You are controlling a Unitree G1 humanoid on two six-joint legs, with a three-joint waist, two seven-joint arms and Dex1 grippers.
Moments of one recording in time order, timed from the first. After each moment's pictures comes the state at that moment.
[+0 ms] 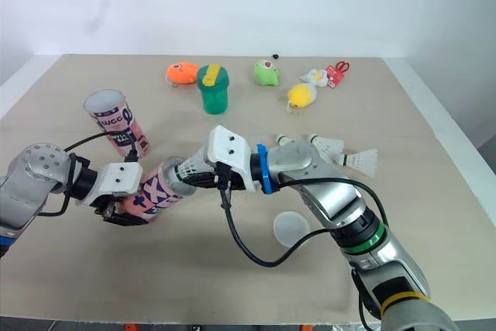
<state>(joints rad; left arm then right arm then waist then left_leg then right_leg) -0.44 1.00 -0.23 -0.18 -0.05 0.41 -1.40 -0.73 -0.48 0.43 -0.30 0.40 0.59 0.97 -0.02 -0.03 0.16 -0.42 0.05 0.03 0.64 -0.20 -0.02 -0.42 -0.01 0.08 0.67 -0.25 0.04</state>
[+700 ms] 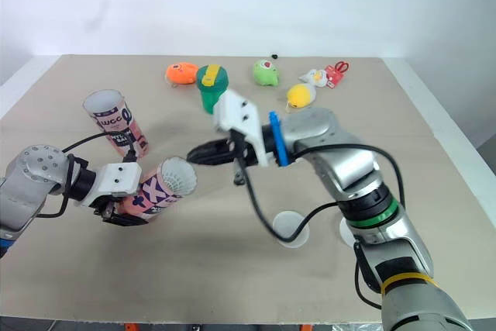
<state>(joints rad) -0.43 1.01 -0.22 -0.19 -0.06 0.42 -1.40 -0.87 -0.51 0.44 -0.20 0.36 0.57 1.12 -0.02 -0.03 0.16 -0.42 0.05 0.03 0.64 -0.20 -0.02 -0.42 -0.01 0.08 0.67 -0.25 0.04</state>
